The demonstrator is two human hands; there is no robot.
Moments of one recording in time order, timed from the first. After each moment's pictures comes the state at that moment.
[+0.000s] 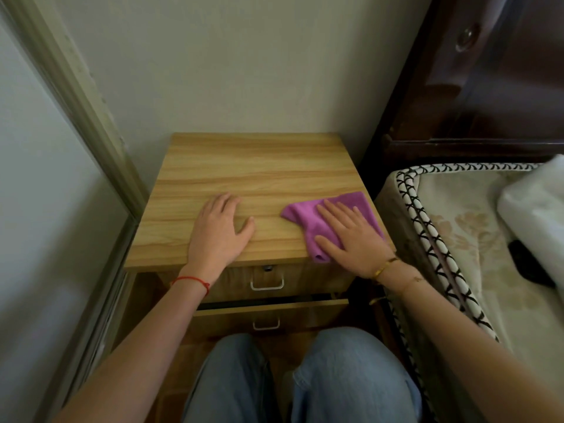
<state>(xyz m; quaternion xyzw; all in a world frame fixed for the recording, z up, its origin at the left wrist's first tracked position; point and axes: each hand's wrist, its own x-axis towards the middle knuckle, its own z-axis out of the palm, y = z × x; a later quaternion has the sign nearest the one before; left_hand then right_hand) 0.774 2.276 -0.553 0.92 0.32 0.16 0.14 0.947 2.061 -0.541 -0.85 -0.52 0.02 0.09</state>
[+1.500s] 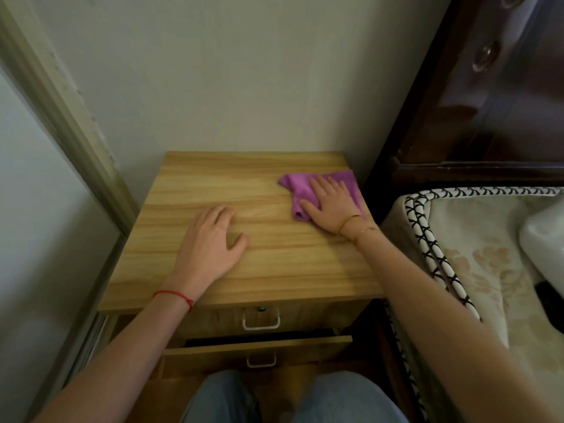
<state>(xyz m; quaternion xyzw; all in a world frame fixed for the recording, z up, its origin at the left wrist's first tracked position) 0.802 2.308 -0.545 0.94 0.29 0.13 0.11 1.045 2.180 -0.541 -0.89 -0.46 0.01 0.06</state>
